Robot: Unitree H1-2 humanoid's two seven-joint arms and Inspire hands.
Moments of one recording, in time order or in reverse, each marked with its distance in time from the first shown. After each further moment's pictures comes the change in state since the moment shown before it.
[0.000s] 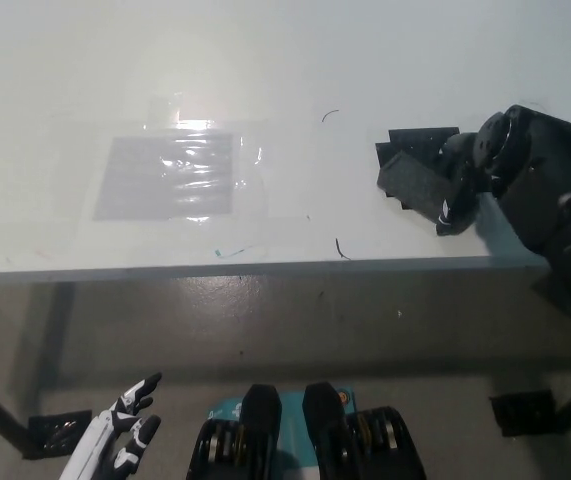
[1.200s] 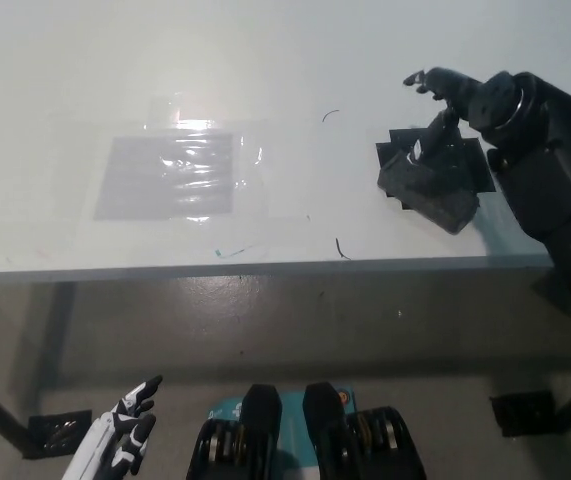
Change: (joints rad) left_arm 0.002 -0.005 0.000 0.003 -0.001 0.016 0.001; right_arm 0.024 0.006 -0.134 -0.269 0.059 -0.004 -0.083
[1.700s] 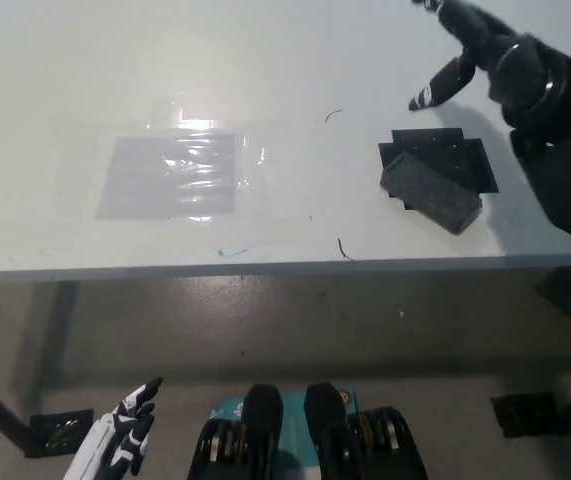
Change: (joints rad) left_arm 0.001 -0.003 -0.002 0.001 -0.018 0.019 0.000; right_arm 0.001 -0.050 0.062 -0.093 0.073 -0.043 -0.175
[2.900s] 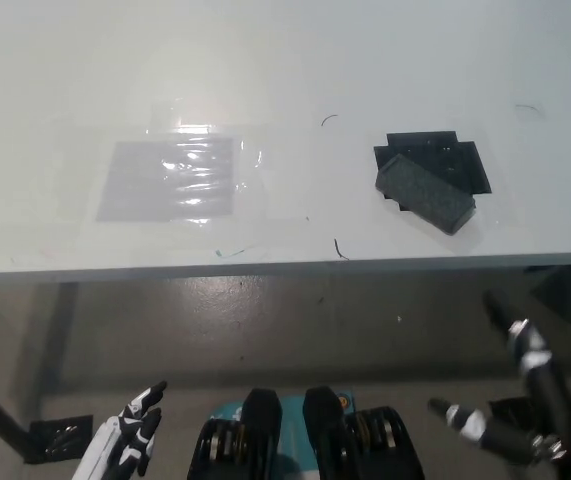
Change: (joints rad) left_arm 0.009 -0.028 -0.003 -0.001 -0.023 0.049 0.008; right_arm 1.207 0.091 -0.237 -0.911 0.450 -0.650 -0.359
